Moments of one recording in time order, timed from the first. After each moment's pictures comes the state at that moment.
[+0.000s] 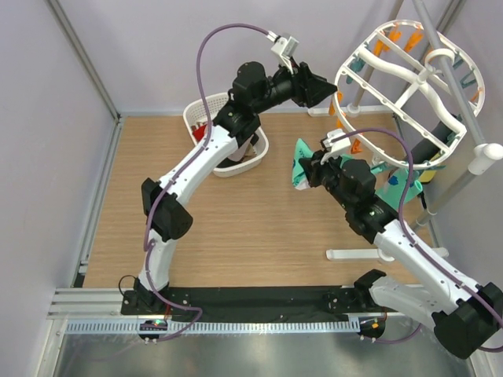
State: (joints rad) left arm -0.71 2.10 2.29 0.06 0.46 -0.48; right arm 0.55 0.98 0.80 0.07 0.07 0.08
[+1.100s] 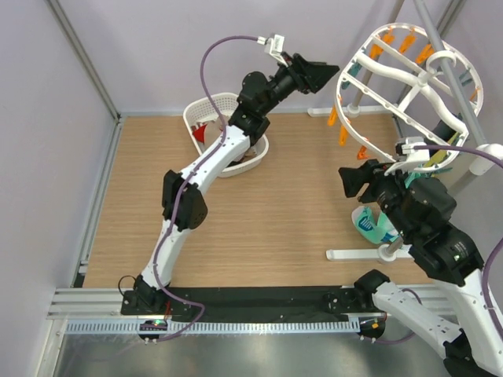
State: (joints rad) left arm -0.68 2.37 2.47 0.42 0.31 -0.77; right arm 0.55 0.66 1.15 -0.63 0.23 0.31
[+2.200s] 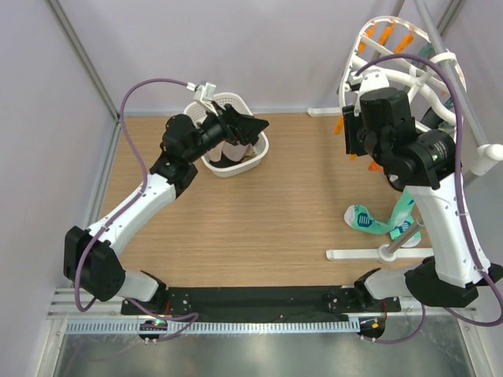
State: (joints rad) left arm -0.52 1.41 1.21 0.38 0.39 -0.65; right arm 0.53 1.34 2.02 -1.29 0.46 0.09
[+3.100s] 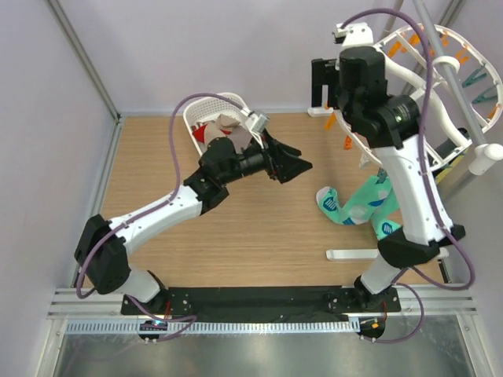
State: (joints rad) left arm -0.80 1.47 1.17 0.47 0.42 -0.57; right arm 0.52 1.68 2.36 -1.02 0.55 0.06
